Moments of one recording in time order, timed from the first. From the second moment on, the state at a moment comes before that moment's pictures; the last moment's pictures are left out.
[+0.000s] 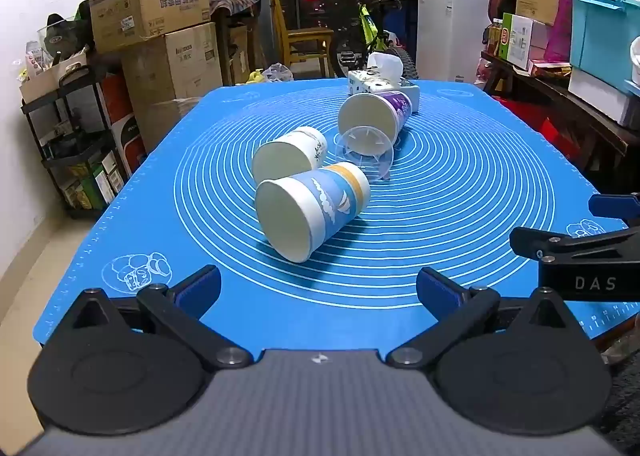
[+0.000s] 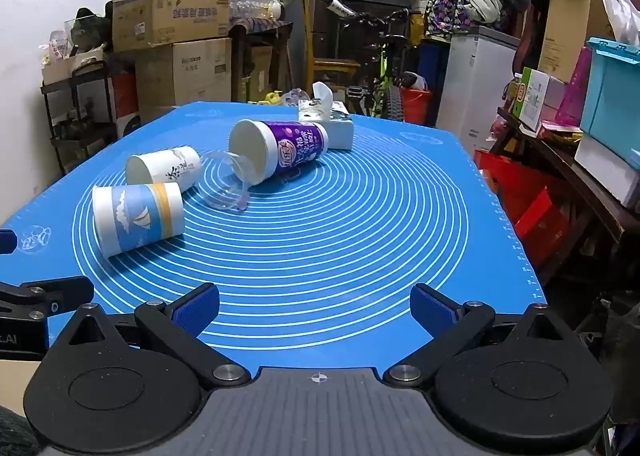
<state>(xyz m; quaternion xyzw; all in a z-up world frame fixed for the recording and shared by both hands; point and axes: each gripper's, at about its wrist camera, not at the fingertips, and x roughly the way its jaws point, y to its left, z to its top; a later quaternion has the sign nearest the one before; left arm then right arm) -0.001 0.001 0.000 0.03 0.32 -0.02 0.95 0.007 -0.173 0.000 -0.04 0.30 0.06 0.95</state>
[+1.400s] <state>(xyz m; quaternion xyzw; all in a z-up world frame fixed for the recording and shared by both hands) -0.001 -0.007 -0.001 0.04 0.31 -0.02 0.95 0.003 -0.172 -0.002 -0.06 0.31 0.06 0.95</state>
